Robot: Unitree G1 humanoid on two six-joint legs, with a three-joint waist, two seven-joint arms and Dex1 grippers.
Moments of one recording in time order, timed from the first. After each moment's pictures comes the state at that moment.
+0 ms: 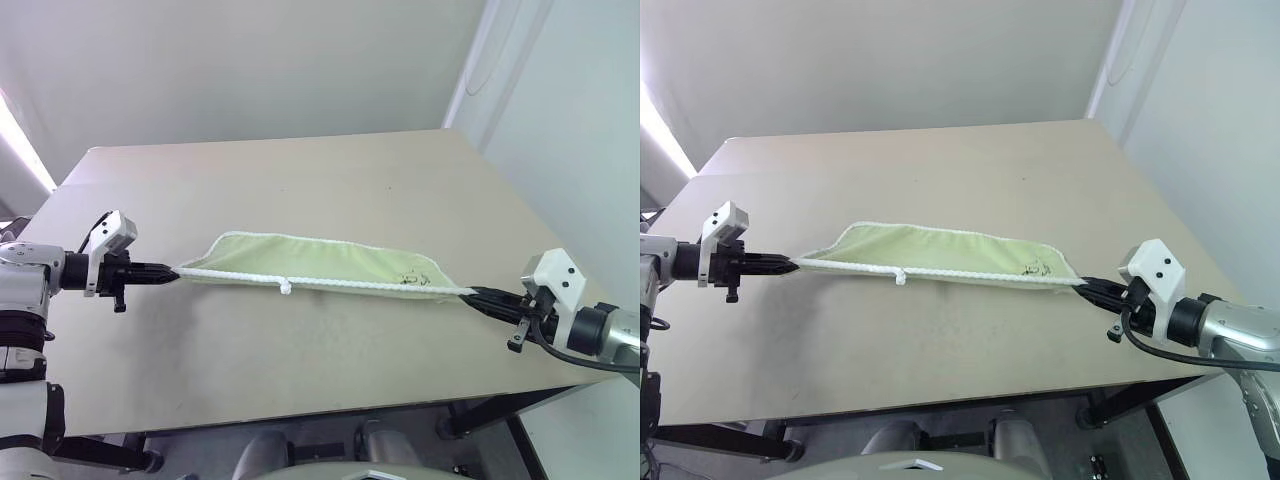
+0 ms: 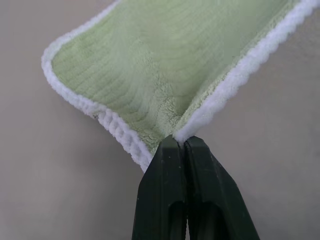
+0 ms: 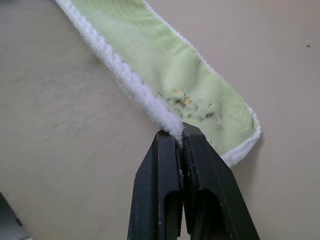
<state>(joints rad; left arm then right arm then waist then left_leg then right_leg) -0.56 0.93 0.05 0.69 -0.17 0.23 -1.54 0.20 -0.88 -0.43 -0.54 0.56 0.65 0.89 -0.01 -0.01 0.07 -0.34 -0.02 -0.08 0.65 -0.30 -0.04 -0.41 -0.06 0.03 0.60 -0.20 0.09</state>
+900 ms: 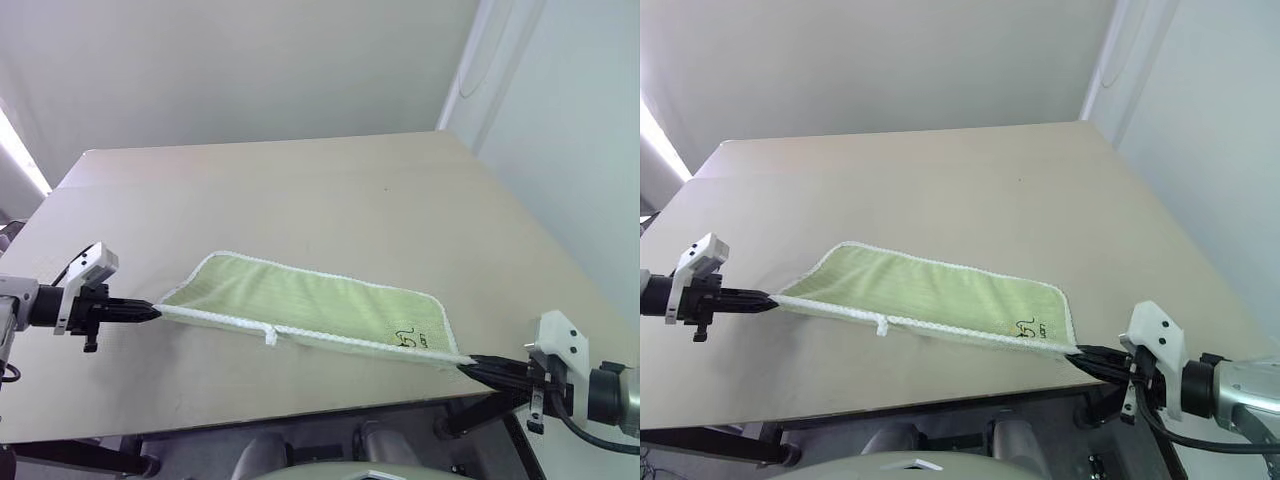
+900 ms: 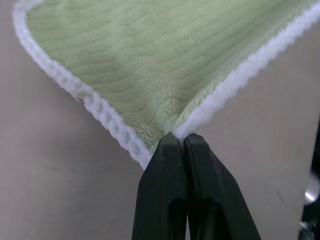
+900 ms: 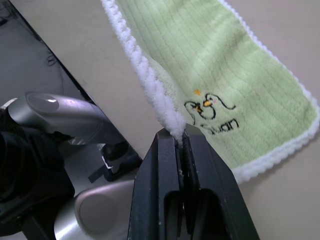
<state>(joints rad) -0.29 1.06 0.09 0.46 -0.30 0.38 -1.57 0.52 -0.87 -0.51 -0.71 0.61 0.65 1.04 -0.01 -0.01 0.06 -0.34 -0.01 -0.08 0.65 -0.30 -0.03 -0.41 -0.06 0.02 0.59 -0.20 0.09</state>
